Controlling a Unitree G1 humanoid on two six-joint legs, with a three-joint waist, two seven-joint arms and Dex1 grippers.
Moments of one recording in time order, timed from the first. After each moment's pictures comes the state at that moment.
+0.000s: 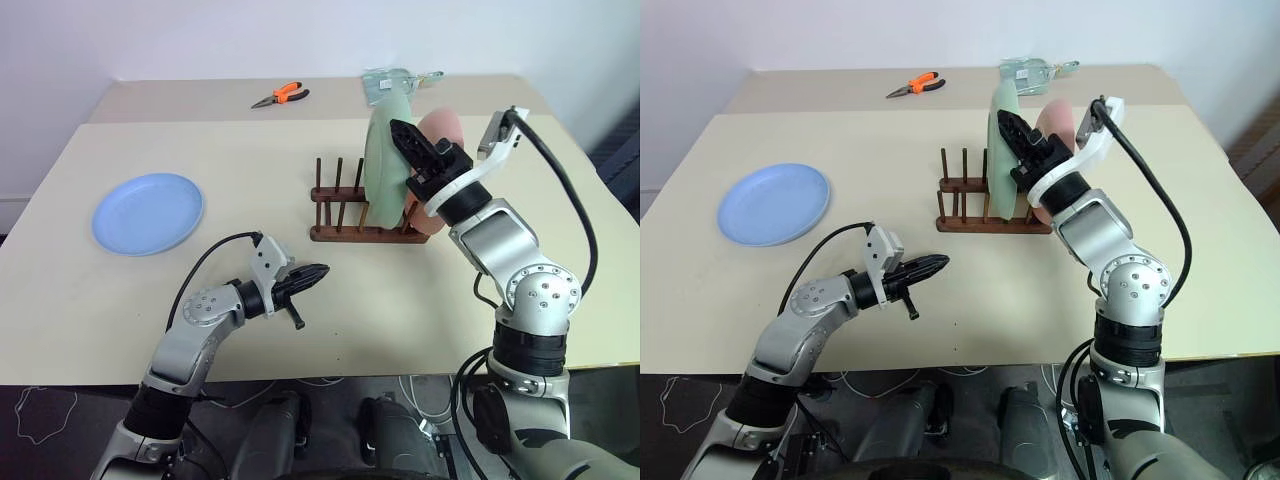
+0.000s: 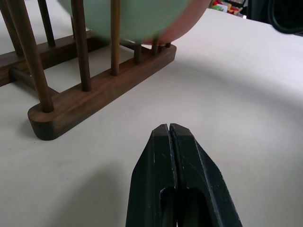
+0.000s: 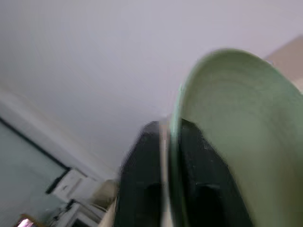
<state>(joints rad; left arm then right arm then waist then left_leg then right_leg) -0.21 0.36 -0.17 -0.21 -0.32 0.37 -0.74 -0.58 -0.26 -0.20 -0.24 1.32 0.65 -0.18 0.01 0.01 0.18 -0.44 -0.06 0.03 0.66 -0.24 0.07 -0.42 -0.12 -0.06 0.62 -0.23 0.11</state>
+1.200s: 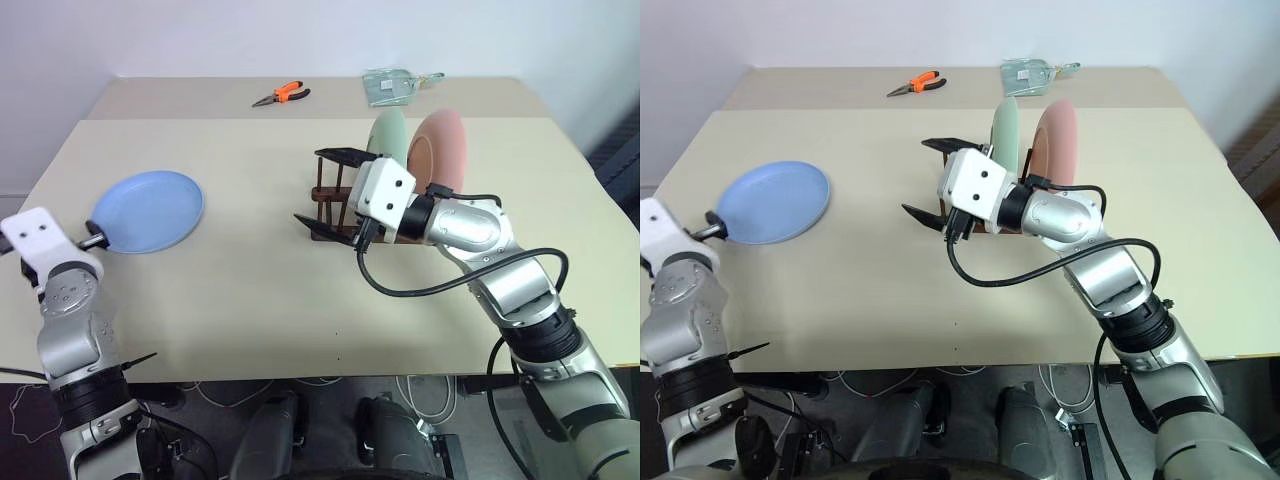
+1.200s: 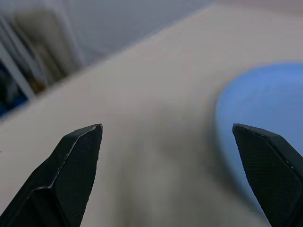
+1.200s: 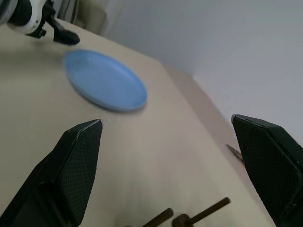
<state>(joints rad) -0.32 0.29 0.64 -0.09 -0.25 0.67 0.23 -0.67 -0.53 0.34 -0.29 0.17 0.24 0.64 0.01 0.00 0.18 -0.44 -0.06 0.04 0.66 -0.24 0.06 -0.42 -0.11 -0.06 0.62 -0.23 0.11</state>
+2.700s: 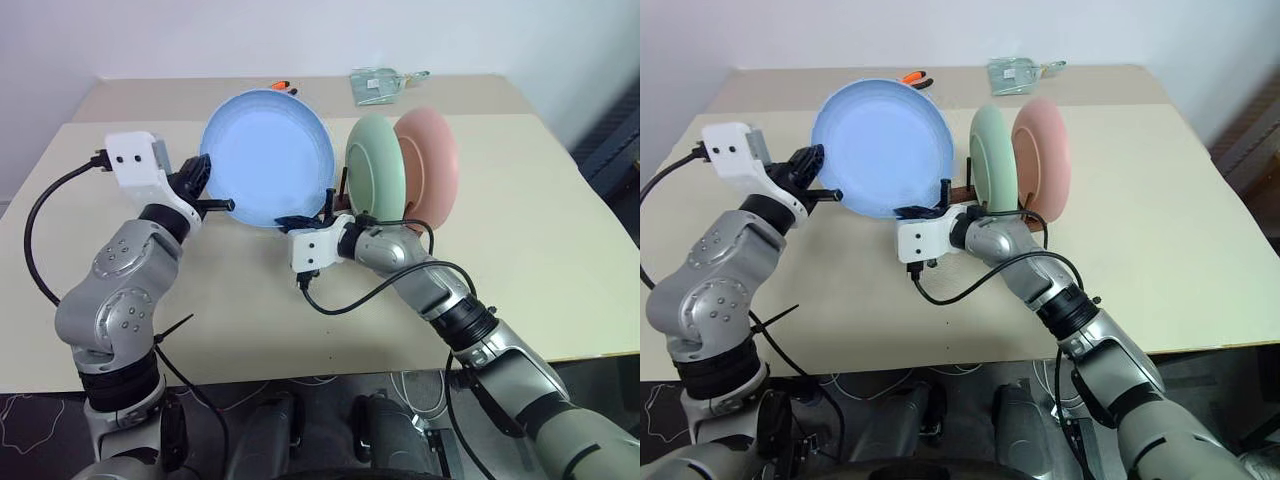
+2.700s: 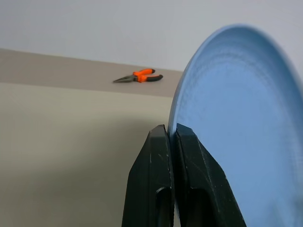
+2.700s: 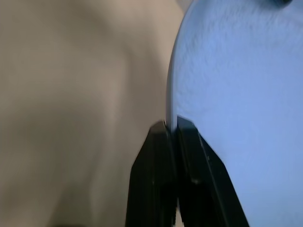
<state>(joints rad) -0.45 0.31 0.34 -0.53 -0.60 0.92 0.06 -0.75 -0.31 0.53 0.20 -0.46 -0.17 0.53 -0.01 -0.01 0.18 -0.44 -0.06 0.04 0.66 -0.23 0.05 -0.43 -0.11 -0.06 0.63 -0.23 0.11</state>
